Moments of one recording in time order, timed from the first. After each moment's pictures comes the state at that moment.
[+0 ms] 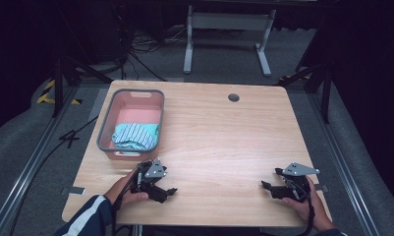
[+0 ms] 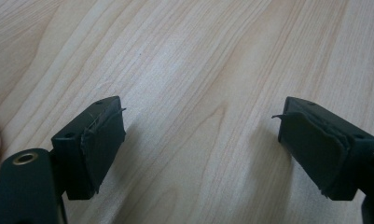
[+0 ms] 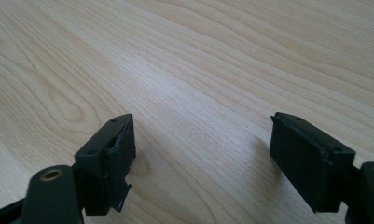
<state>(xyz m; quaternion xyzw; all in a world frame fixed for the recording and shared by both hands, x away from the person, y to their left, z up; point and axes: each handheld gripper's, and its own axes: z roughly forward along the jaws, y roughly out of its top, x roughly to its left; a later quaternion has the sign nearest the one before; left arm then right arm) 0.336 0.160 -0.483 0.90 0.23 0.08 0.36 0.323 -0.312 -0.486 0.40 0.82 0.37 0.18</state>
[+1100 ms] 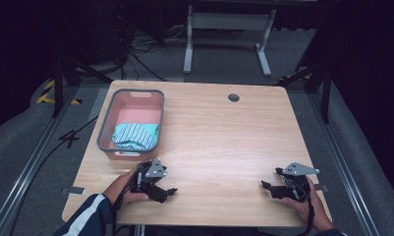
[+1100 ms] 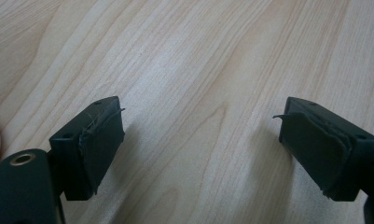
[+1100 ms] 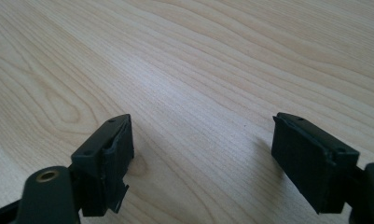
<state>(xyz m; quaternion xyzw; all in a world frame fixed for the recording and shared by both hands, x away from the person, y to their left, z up) 0.336 0.159 -0.483 0.90 0.23 0.08 0.36 0.323 -0.312 -0.486 0.41 0.82 0.37 0.18</state>
